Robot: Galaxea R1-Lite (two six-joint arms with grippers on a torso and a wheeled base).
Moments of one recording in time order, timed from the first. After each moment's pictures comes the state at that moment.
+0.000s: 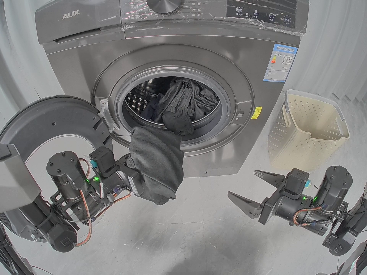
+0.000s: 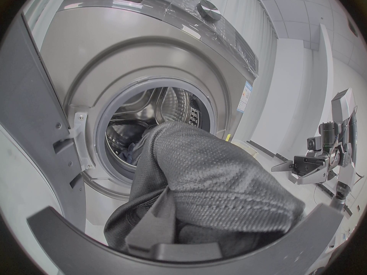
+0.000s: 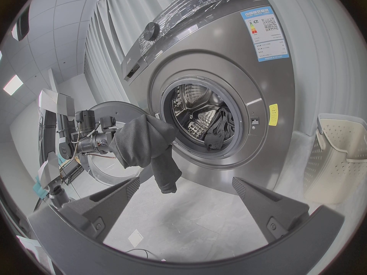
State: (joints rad) left arm -0.51 1.89 -0.38 -1.55 -0.07 -0.06; right arm 0.65 1.77 -0.20 -1.50 0.07 0.10
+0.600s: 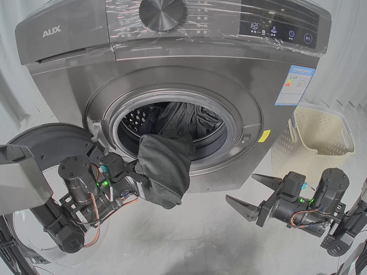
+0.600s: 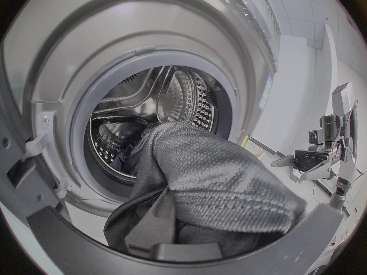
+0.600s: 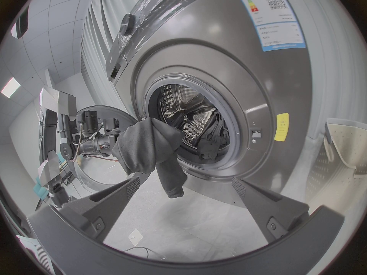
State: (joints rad) left arm -0.53 1.95 -0.40 -1.55 -0.07 -0.06; right arm 0.66 1.80 -0.20 -1.51 0.07 0.10
